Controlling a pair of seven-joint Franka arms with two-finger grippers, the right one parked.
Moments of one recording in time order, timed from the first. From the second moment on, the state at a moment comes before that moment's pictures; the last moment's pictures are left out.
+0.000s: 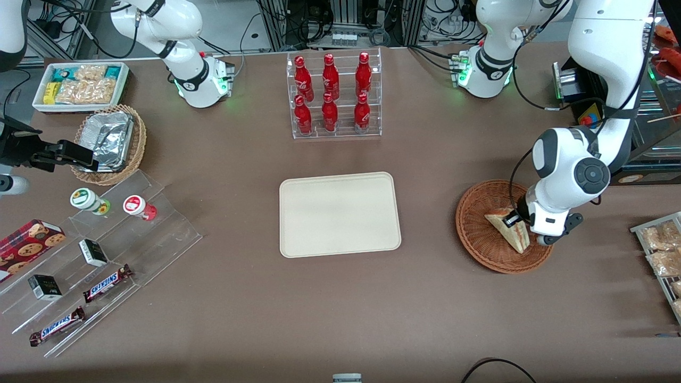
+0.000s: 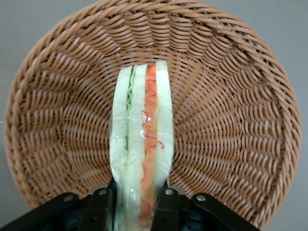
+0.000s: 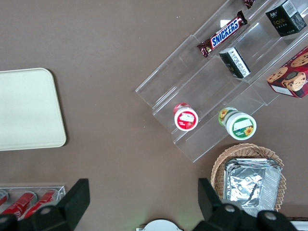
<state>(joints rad) 0.03 0.30 -0.09 -2.12 0.00 2.34 -0.62</state>
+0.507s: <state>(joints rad) -0.05 0.24 -0.14 -1.93 0.00 2.04 -0.51</state>
